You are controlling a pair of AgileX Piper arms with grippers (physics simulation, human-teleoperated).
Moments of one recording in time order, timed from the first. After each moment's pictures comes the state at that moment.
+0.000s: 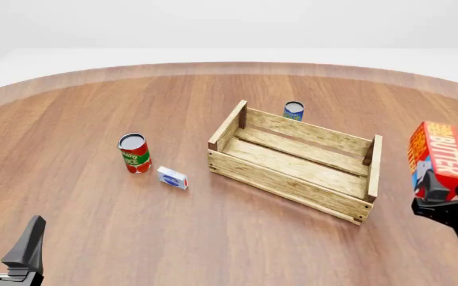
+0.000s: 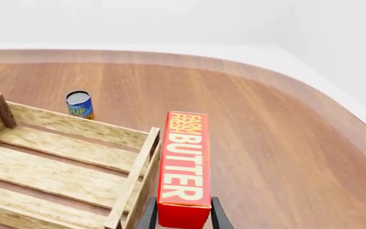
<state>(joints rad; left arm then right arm) 0.00 0.00 0.00 0.00 0.00 -0.25 0.93 -0.18 -0.51 -0.11</state>
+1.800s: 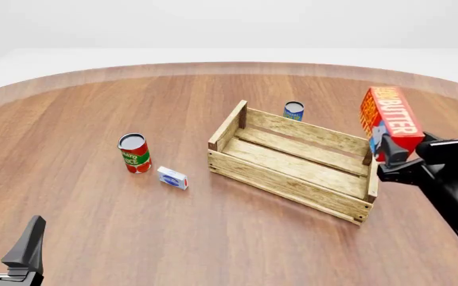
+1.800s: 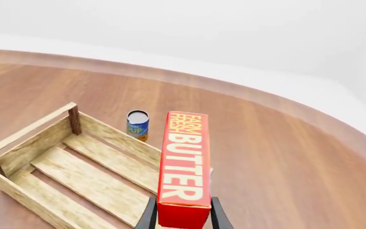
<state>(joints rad) 0.00 0.00 0.00 0.00 0.00 -0.01 1.06 -0.40 -0.44 -0.16</state>
